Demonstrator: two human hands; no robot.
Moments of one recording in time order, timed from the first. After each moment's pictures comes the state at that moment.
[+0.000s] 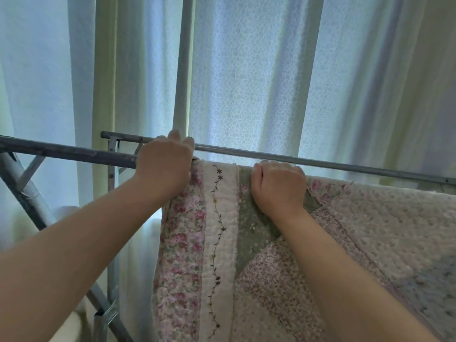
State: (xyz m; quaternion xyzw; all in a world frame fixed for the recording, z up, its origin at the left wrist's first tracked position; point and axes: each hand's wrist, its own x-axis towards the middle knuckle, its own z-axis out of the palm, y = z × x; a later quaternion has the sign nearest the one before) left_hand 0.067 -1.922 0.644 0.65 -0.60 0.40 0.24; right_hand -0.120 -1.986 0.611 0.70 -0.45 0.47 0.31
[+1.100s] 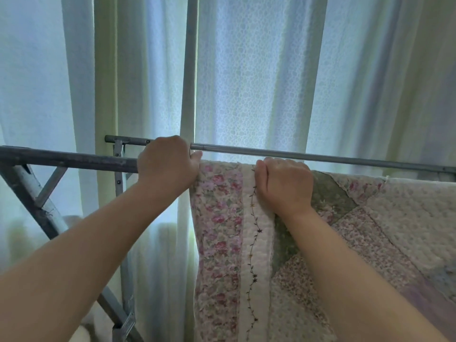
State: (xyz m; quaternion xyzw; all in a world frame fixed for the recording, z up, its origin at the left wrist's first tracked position) left_hand 0.125 -1.932 0.647 0.63 -0.61 0.25 0.41; right_hand -0.069 -1.989 0.609 0.68 -0.43 0.48 0.36
